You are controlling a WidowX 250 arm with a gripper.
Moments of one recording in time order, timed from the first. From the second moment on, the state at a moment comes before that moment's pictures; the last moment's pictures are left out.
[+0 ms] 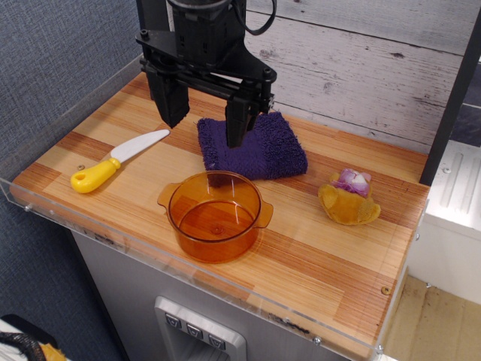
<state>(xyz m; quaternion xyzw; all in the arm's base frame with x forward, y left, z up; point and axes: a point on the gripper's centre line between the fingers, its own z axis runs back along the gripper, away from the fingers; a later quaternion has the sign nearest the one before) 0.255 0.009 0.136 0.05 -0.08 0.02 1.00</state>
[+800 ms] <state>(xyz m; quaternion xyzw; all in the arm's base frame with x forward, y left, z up) 0.271 0.001 0.151 0.07 -0.06 0.00 1.00</state>
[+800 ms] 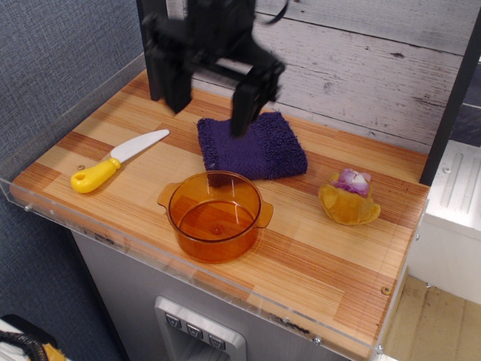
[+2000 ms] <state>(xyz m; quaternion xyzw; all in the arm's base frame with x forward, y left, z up) 0.311 -0.074 0.084 0.05 0.04 -0.06 1.00</state>
